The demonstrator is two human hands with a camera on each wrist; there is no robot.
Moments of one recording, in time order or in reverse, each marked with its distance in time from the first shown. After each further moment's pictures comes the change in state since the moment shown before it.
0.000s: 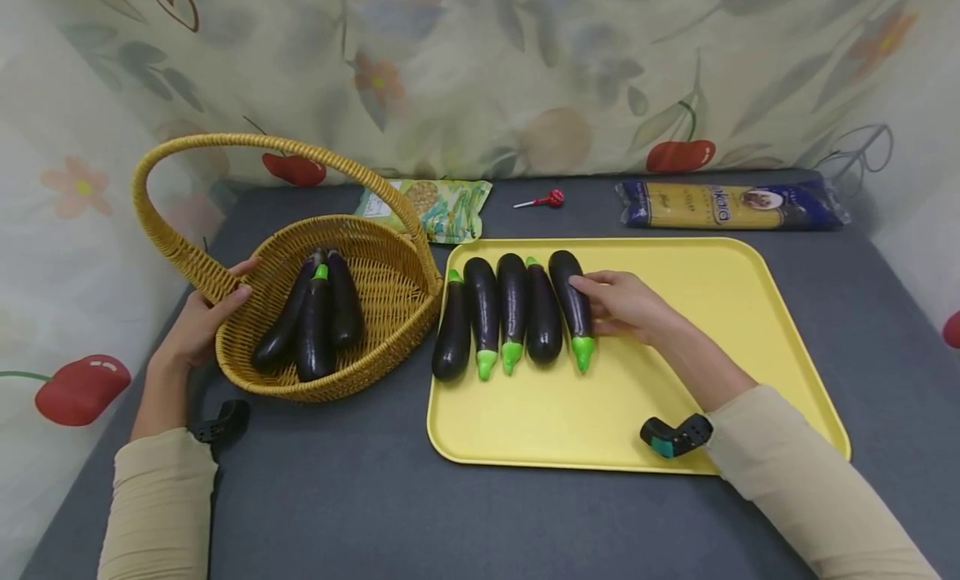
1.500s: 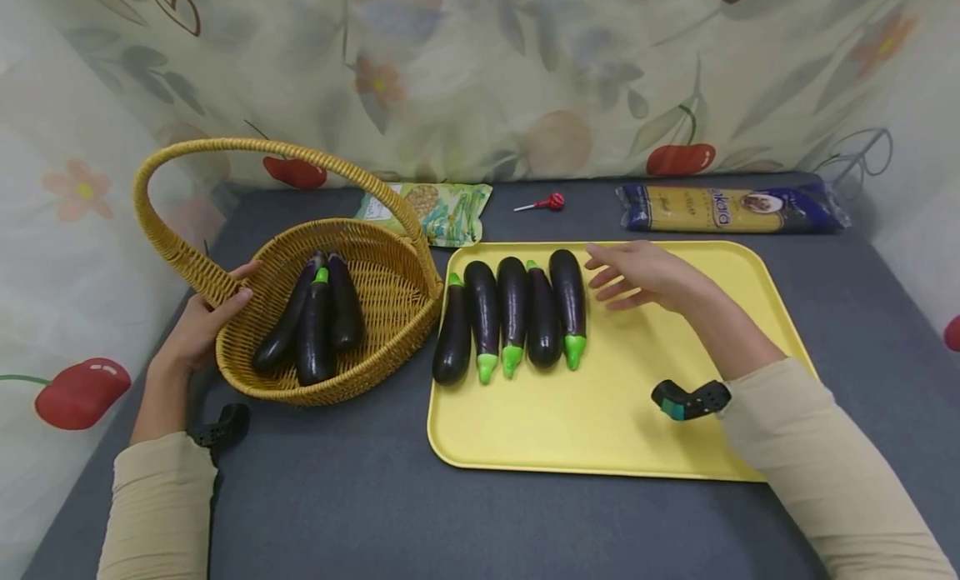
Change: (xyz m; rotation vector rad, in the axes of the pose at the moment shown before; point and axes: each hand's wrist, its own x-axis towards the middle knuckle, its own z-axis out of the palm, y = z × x) left_hand 0.000 0.000 0.000 0.008 -0.012 0.013; right_hand -0.010 -0.039 -0.029 -0.272 -0.072 -0.040
